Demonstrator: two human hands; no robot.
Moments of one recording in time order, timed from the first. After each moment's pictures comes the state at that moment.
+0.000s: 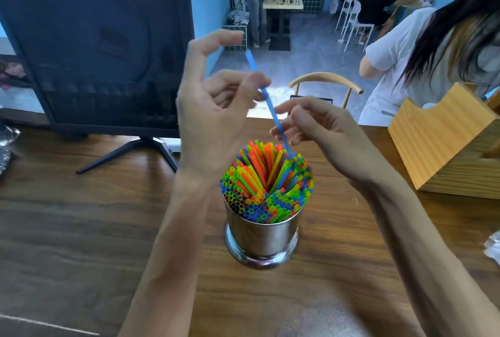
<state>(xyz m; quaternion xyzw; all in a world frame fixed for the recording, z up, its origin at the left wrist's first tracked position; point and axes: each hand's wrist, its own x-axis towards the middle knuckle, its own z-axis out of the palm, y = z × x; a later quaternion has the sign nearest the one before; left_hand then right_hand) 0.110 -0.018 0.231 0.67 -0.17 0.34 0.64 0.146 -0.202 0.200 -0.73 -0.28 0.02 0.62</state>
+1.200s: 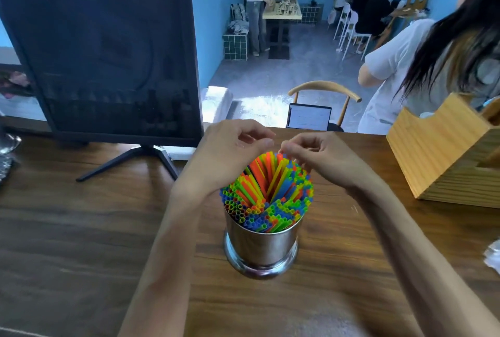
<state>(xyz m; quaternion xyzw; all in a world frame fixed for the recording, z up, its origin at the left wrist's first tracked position) 0.130 0.007 0.196 0.89 -0.12 0.10 0.43 0.167 -0.214 0.173 -0.84 -0.20 0.07 0.50</state>
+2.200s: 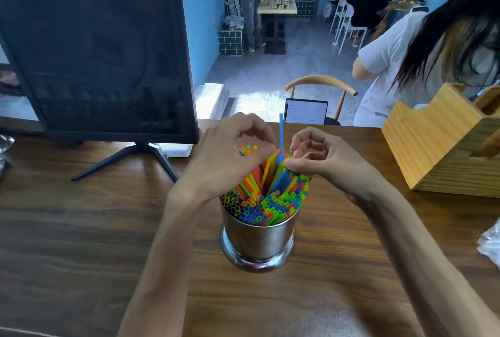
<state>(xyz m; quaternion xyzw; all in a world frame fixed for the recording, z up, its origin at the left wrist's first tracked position) 0.116 -0.002 0.192 0.87 -0.18 0.13 0.44 0.138 -0.226 0.175 -0.78 -0.16 0.12 0.60</state>
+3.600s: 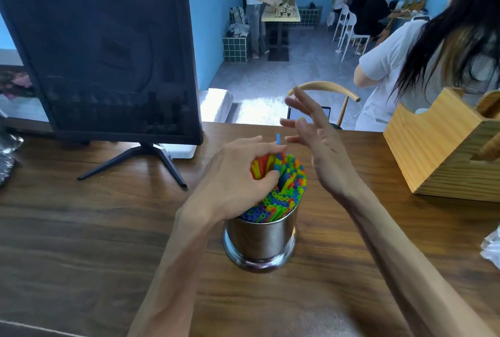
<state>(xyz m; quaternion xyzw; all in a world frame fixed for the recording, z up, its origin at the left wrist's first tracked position) 0.096 -0.011 0.176 0.93 -0.15 0.09 0.32 0.144 -0.200 0.166 -0.74 -0.24 -0.08 0.62</state>
